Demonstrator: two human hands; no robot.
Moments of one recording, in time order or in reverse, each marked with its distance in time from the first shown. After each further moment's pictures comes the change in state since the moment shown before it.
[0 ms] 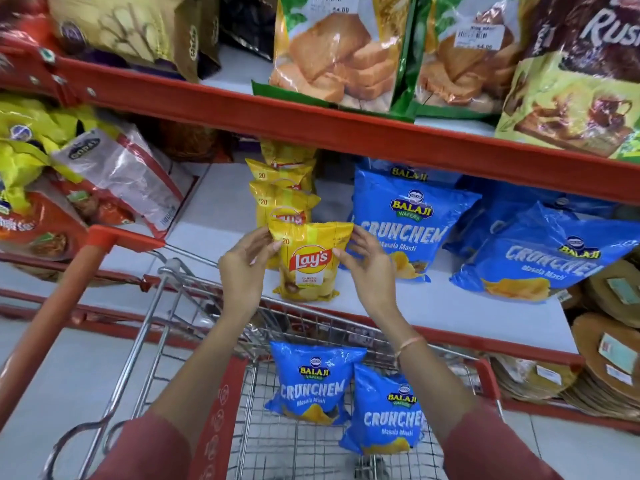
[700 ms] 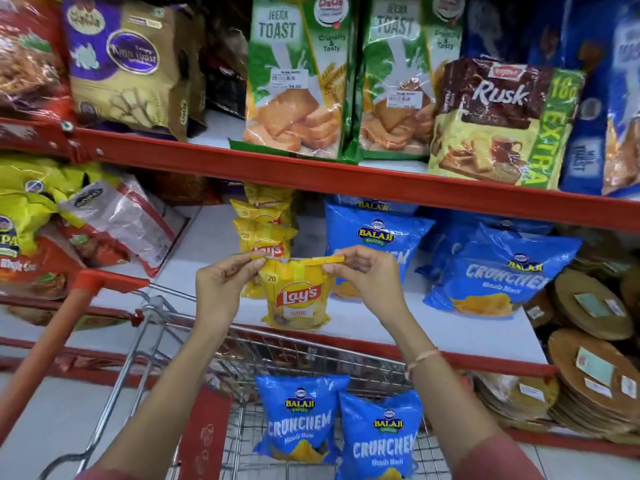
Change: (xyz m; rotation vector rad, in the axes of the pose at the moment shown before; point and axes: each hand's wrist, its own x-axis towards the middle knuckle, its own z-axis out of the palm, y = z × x) left_hand -0.017 0.057 -0.009 -0.155 -0.109 0.086; right_hand -0.011 -0.061 -0.065 0.112 -0.110 -0.060
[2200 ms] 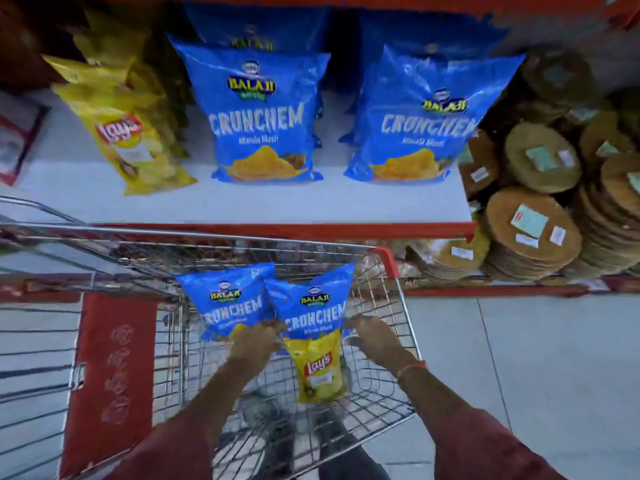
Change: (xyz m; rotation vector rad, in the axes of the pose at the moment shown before) left_hand -0.238 -0.200 0.127 1.207 -1.041 -0.330; right_hand -0.220 0.294 -0.129 -0.861 -0.638 0.510
